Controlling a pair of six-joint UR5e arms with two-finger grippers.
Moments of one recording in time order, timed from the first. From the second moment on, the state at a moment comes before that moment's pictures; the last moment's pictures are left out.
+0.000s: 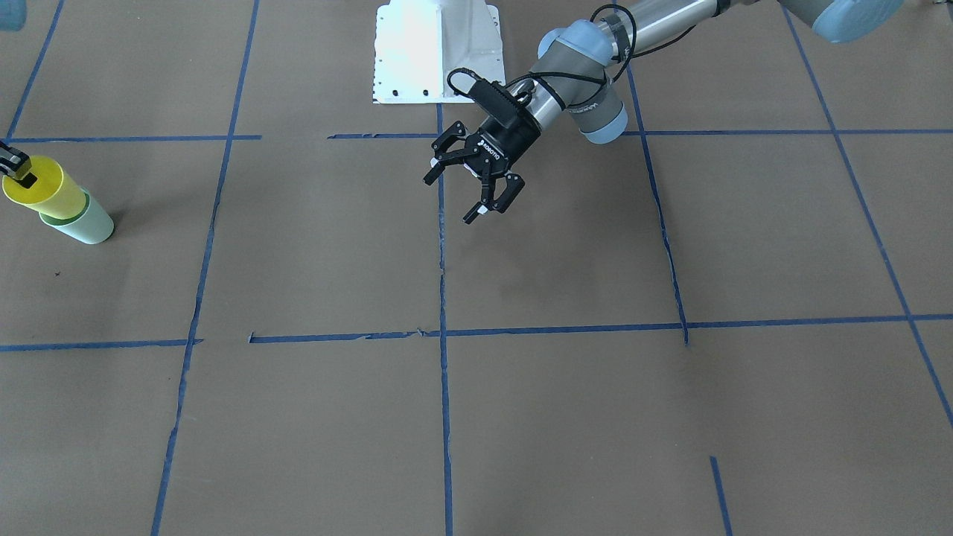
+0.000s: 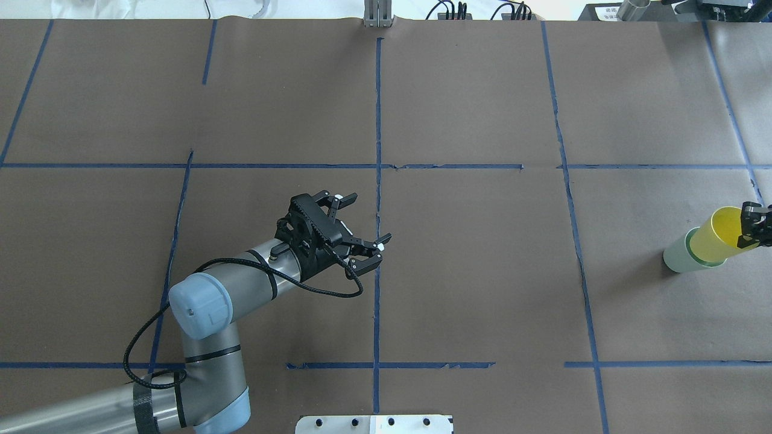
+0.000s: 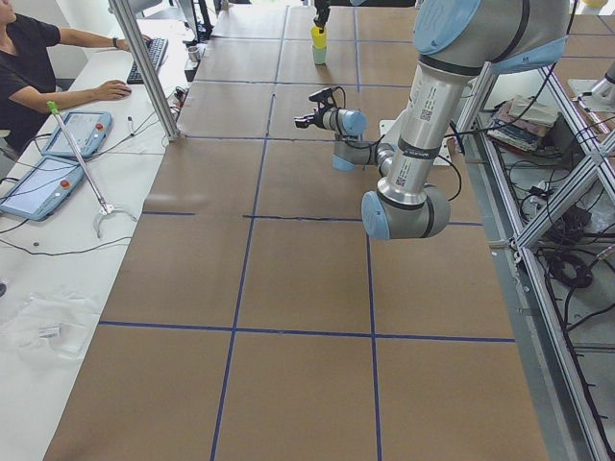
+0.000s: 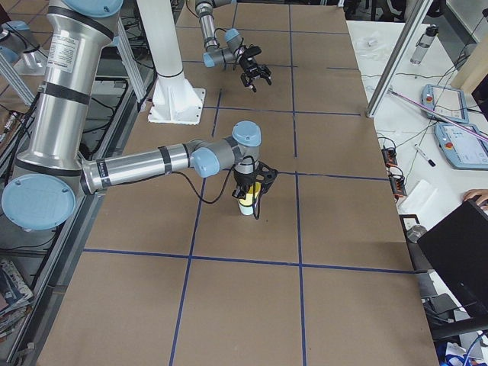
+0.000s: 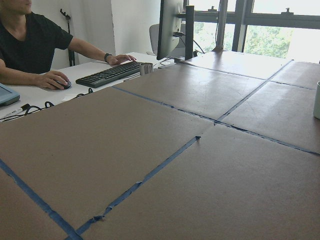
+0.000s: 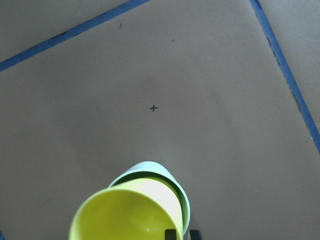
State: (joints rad) left arm -0.32 -2.09 -1.48 -2.91 -1.26 -0.40; right arm 1.07 -1.83 2.01 -1.36 2.21 1.09
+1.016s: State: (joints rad) left arm -0.47 -2.07 -1.44 -2.74 -1.31 -0.41; right arm 1.08 -1.80 2.07 -1.35 2.21 1.09
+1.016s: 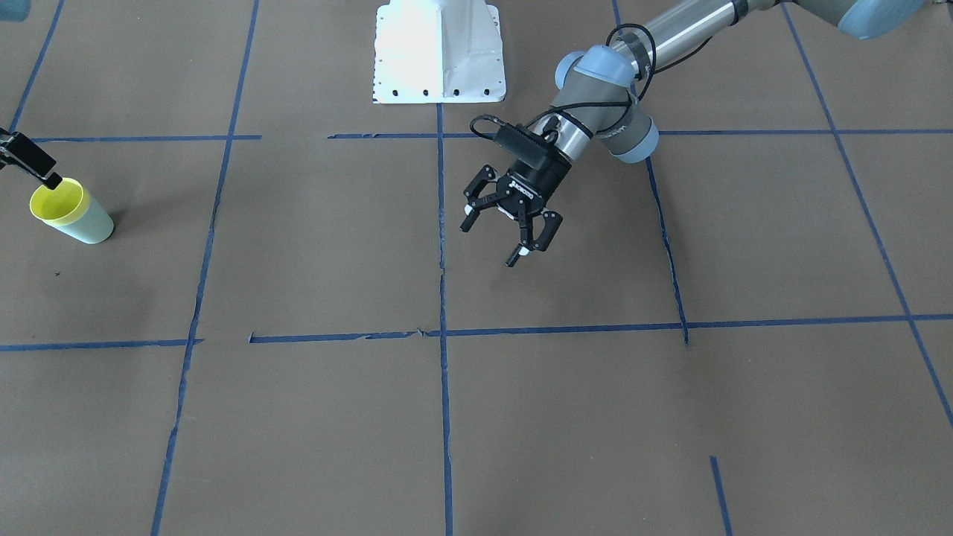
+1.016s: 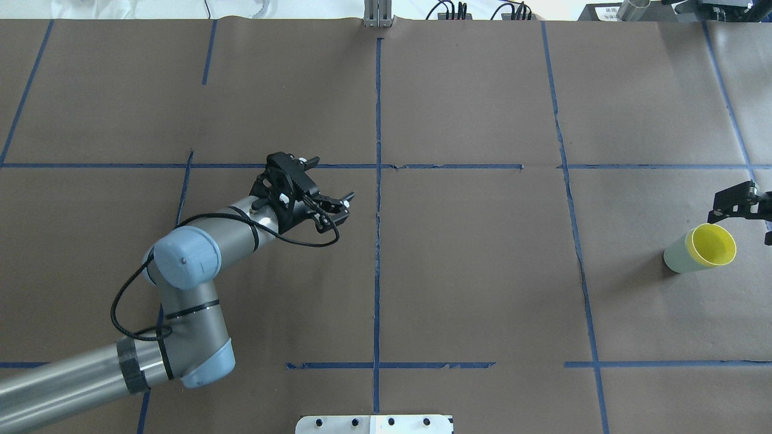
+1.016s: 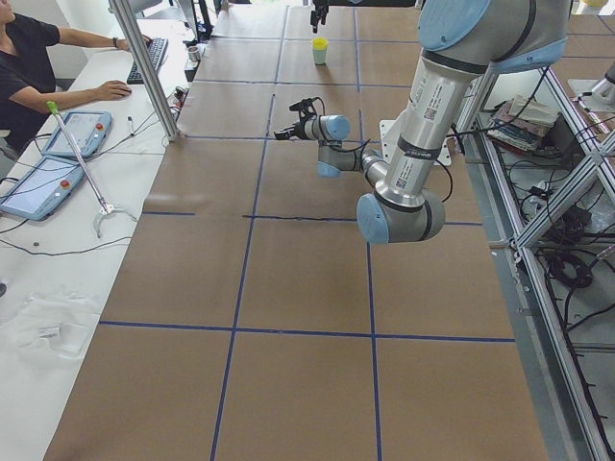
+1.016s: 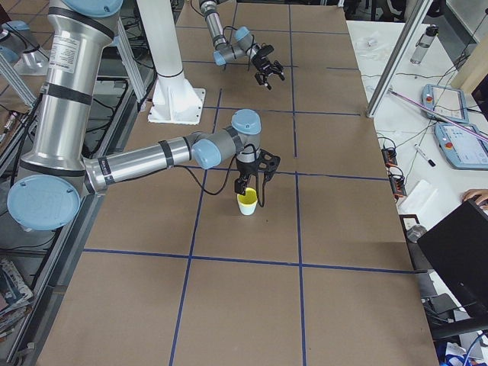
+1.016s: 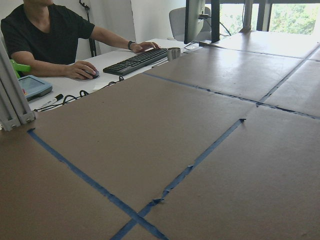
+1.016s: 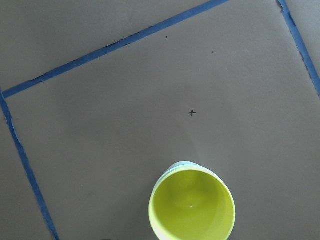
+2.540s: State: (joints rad) left arm -1.25 -2.03 -1.41 -1.64 -2.13 -0.19; right arm 1.37 -1.77 1.85 -1.38 2.30 0.30
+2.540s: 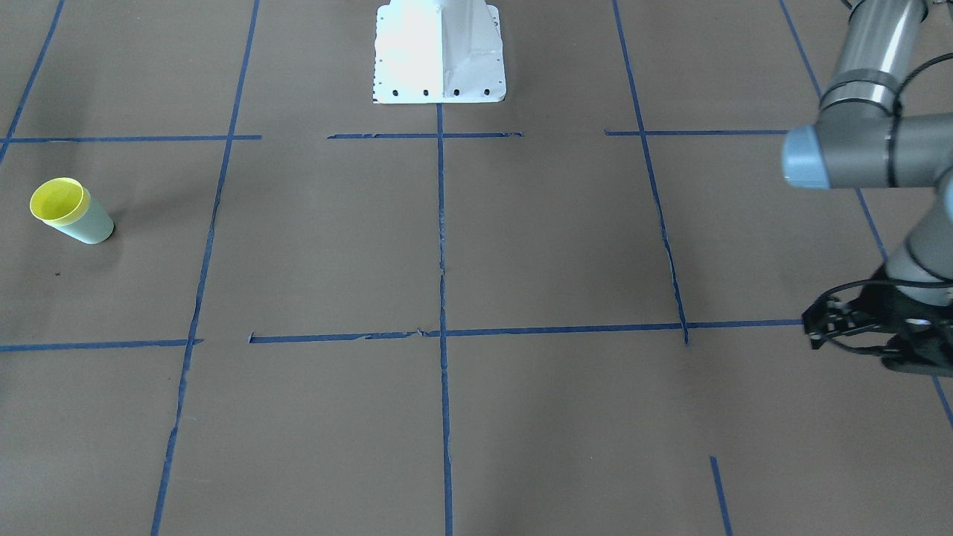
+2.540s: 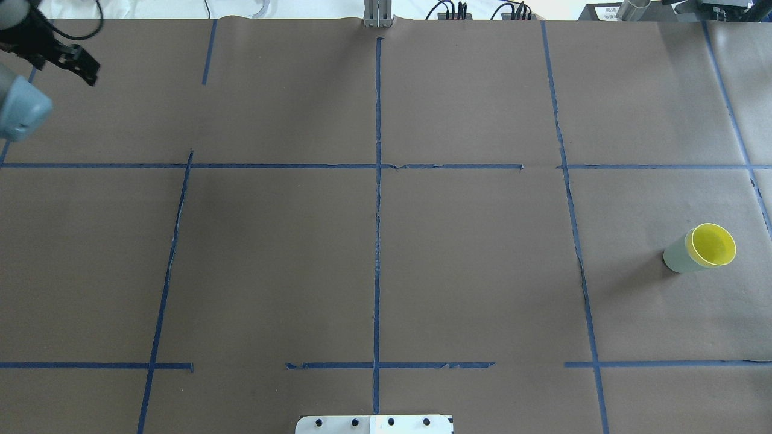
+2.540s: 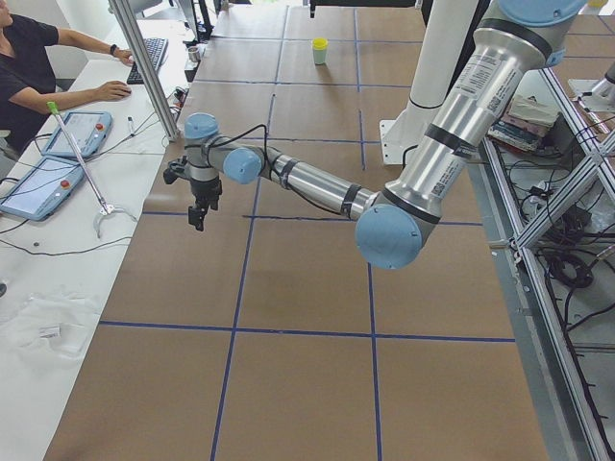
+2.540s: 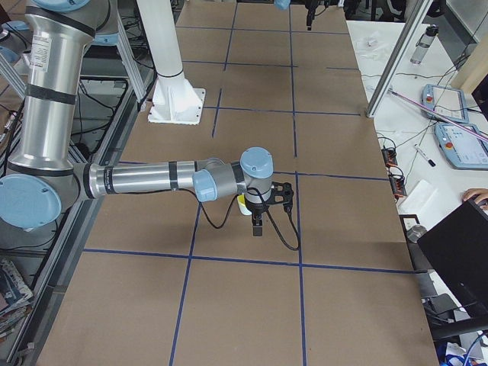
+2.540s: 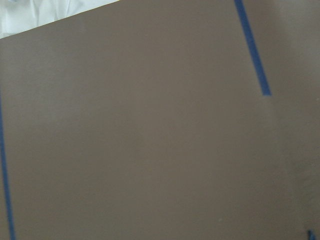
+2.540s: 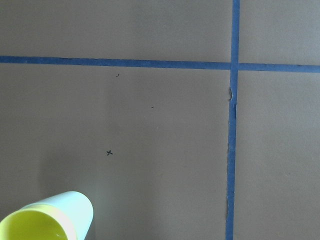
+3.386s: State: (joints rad) left arm -1.63 -1.87 -1.19 -1.56 -2.36 0.30; right arm 1.41 -1.79 1.85 -1.41 2.33 0.24
